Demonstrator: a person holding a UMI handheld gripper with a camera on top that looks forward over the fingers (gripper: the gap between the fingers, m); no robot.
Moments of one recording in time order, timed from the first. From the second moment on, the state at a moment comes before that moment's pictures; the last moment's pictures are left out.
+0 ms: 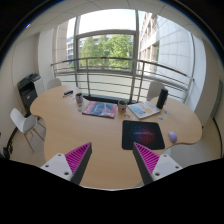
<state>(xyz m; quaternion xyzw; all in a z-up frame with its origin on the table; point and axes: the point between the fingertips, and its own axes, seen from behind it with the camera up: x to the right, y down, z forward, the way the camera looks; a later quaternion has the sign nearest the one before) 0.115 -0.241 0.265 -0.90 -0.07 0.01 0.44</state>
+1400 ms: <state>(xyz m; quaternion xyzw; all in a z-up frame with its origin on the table) 0.567 0.040 -0.001 -0.90 0.04 -0.07 0.43</state>
